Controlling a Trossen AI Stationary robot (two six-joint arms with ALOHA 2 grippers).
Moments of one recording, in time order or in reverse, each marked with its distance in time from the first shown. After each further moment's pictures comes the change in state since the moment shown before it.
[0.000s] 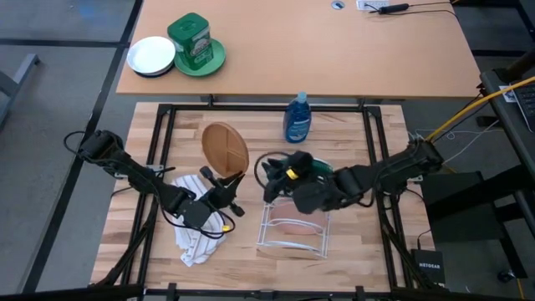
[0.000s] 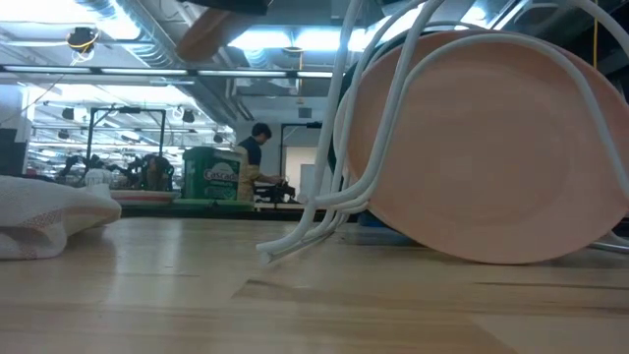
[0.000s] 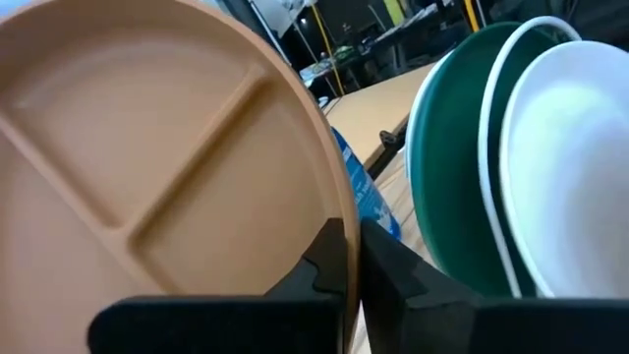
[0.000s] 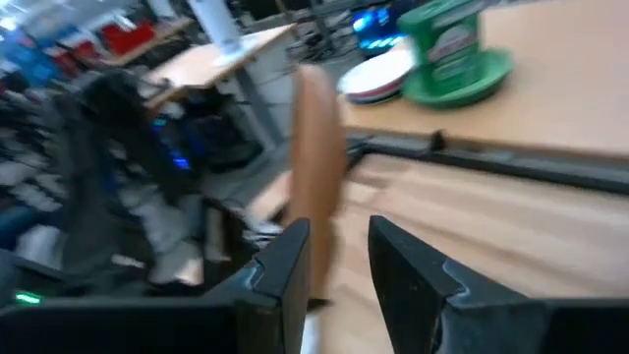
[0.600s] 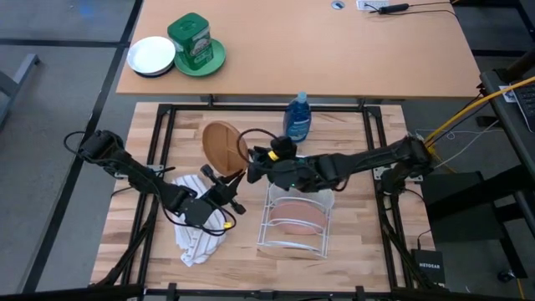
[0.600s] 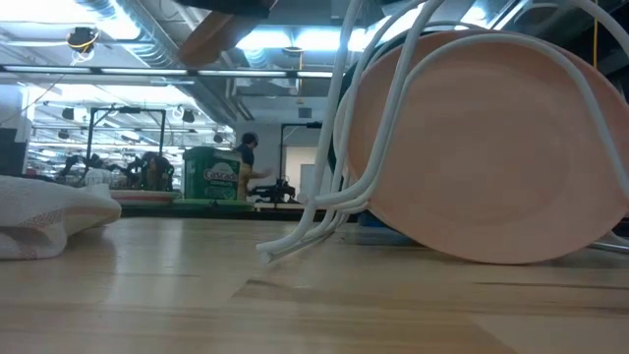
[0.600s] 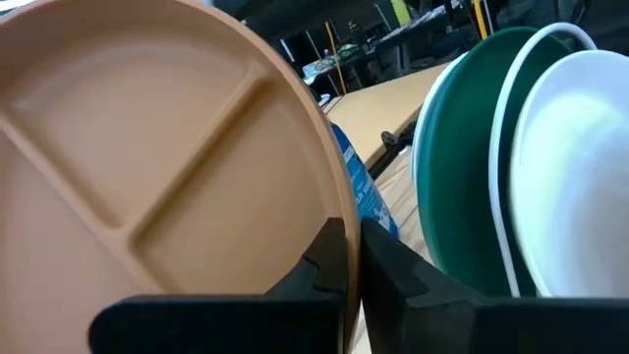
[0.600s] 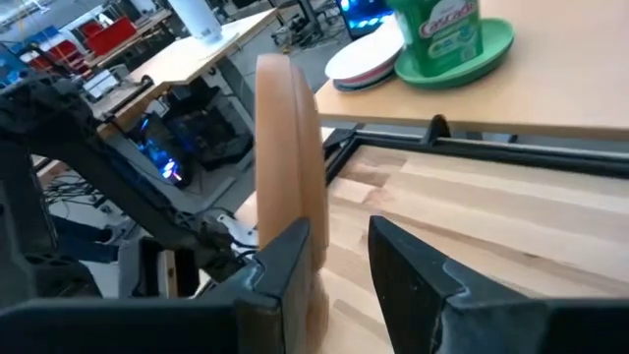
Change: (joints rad) left arm 0.014 0.000 0.000 0.001 0.010 -0.047; right arm -0.169 0.076 0.000 0.121 -0.171 -0.005
